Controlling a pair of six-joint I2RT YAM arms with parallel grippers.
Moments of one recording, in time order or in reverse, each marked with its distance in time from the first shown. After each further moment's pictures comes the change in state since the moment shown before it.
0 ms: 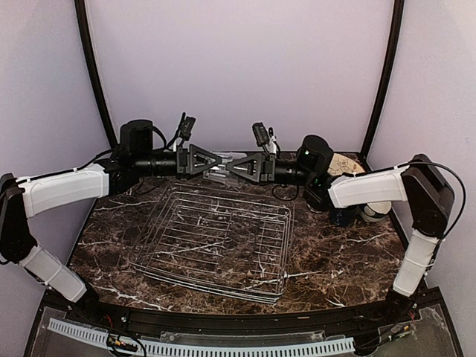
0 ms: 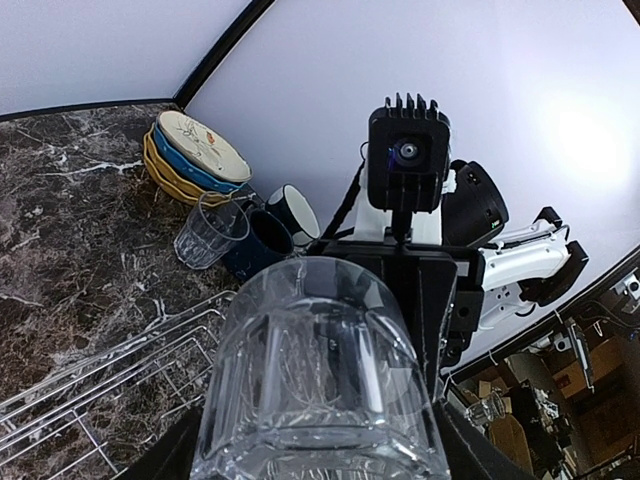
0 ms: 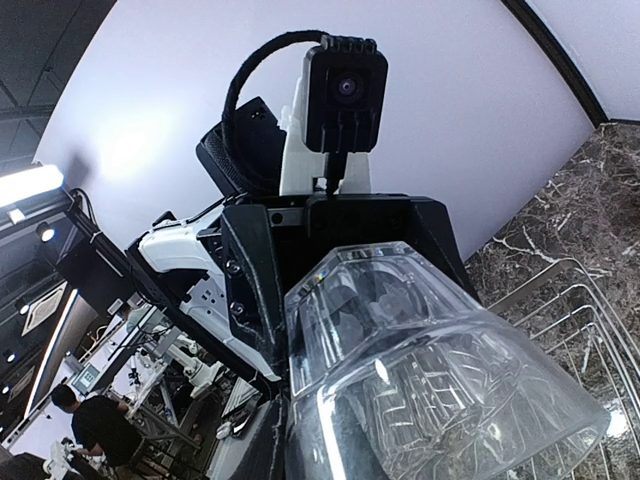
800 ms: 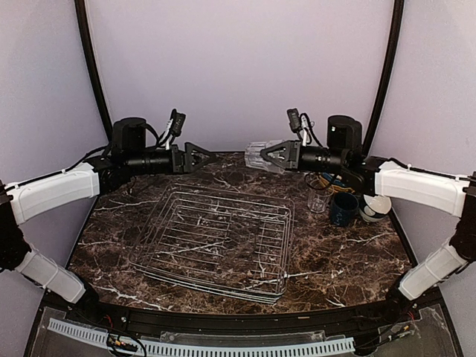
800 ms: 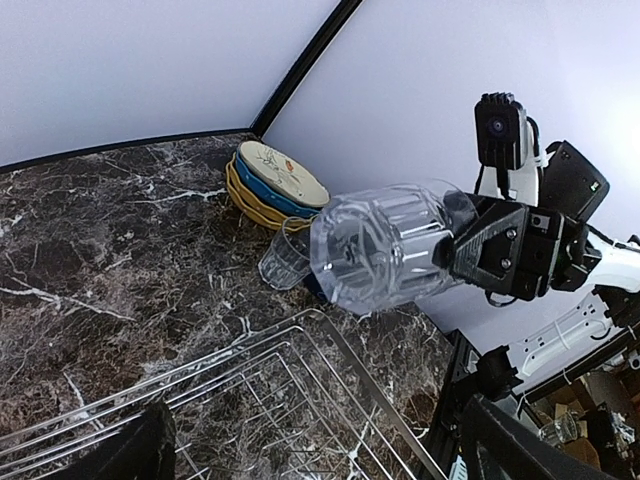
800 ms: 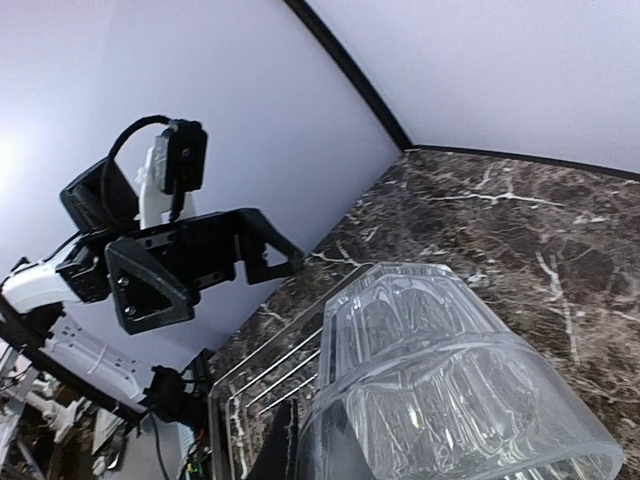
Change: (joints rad) left arm 0.005 -0.073 0.004 -0.127 -0.178 0.141; right arm -0.090 -0.329 -0.039 -0.625 0.238 -0.346
